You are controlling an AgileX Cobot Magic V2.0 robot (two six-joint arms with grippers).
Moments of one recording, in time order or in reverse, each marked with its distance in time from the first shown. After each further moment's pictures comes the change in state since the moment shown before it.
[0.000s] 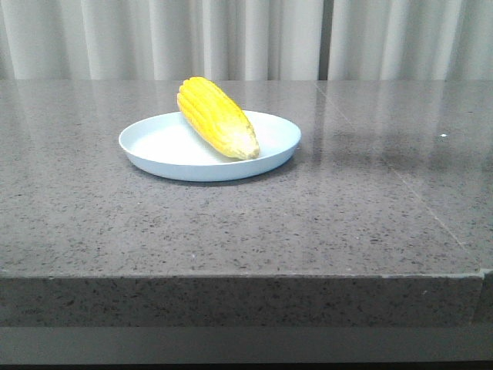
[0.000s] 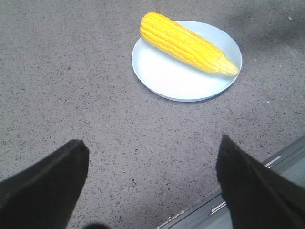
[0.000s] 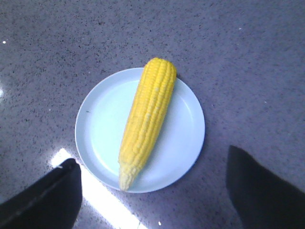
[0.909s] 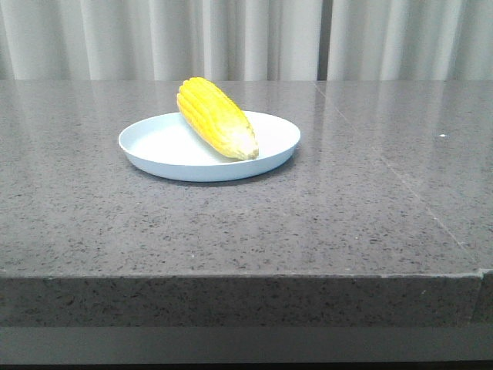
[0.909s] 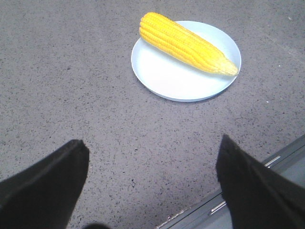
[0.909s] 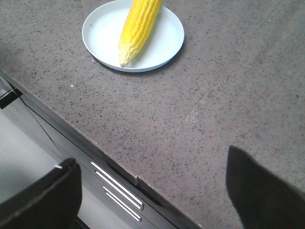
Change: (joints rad) left arm 0.000 0.000 0.000 0.000 0.000 0.000; right arm 0.000 -0.980 0.864 -0.070 -0.103 -0.006
